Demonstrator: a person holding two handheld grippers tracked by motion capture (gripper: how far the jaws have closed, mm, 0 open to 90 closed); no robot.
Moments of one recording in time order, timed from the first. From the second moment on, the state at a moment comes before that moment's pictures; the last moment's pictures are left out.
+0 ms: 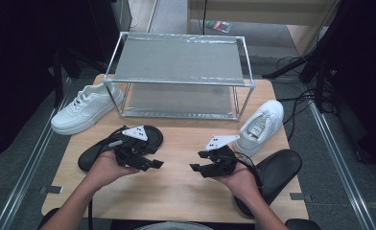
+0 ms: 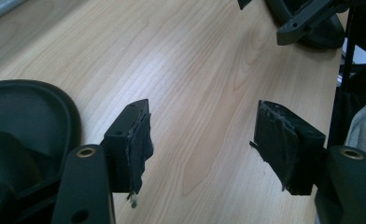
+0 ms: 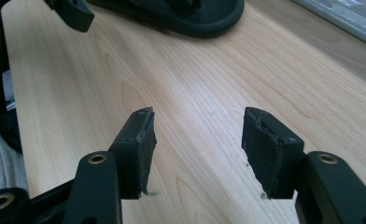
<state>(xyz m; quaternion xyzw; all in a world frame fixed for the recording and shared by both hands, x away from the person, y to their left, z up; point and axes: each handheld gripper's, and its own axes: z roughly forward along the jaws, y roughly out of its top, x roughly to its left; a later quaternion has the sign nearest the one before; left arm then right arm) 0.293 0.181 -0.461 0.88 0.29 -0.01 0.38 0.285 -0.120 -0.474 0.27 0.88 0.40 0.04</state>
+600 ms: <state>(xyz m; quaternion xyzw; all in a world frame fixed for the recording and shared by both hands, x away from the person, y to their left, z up) 0.300 0.216 -0.458 0.88 0.31 0.00 0.37 0.286 -0.115 -0.477 0.26 0.88 0.40 0.02</state>
